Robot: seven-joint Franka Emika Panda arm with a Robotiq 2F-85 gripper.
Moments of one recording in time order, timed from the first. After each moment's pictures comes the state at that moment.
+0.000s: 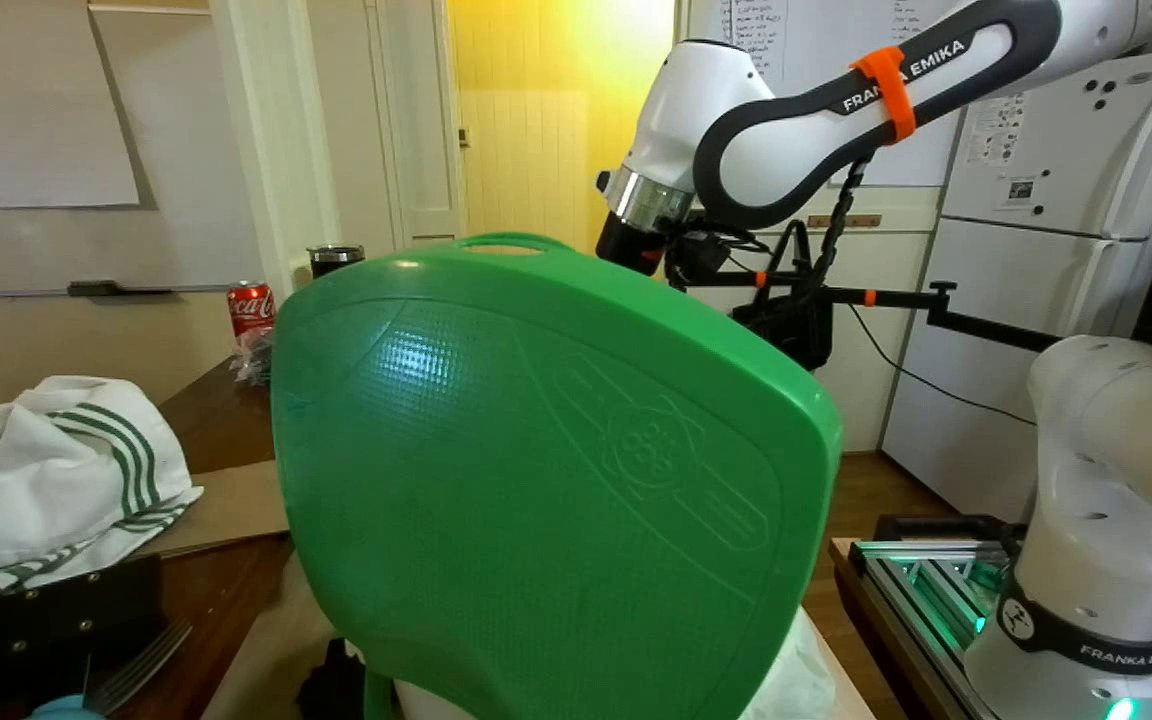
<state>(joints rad) -0.24 -0.33 -0.16 -2.39 -0.13 2.45 0.06</state>
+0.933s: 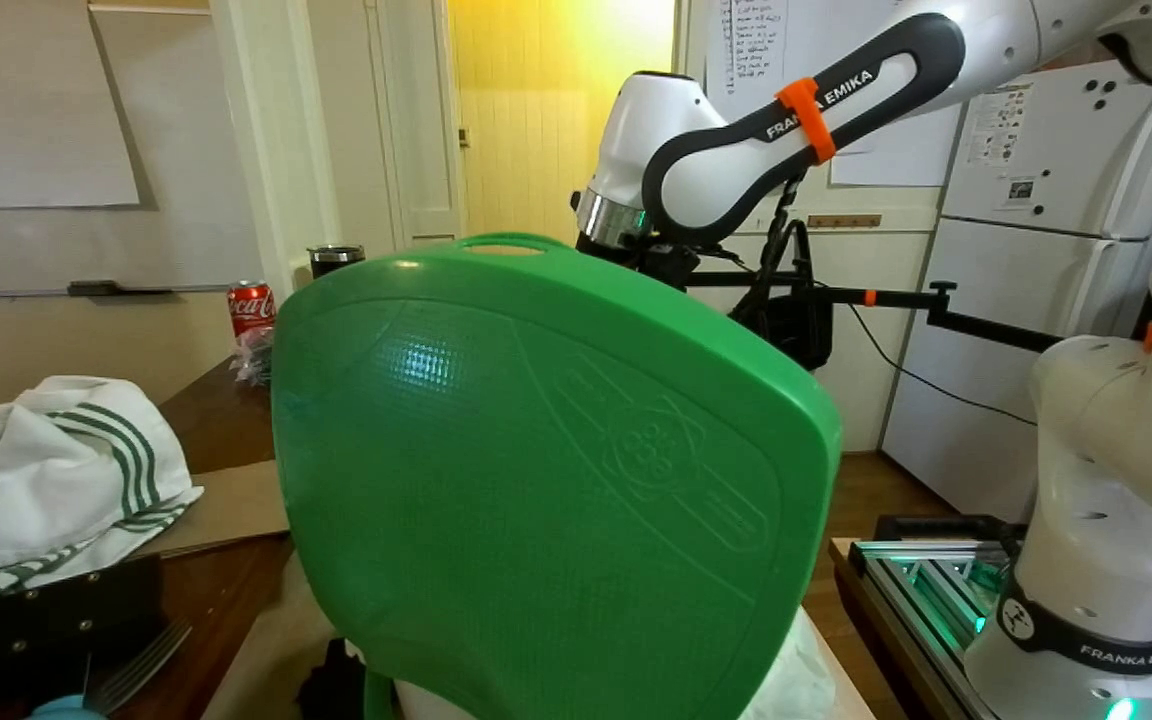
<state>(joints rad) -0.25 -0.18 -0.20 -2.27 -0.14 2.45 0.06</state>
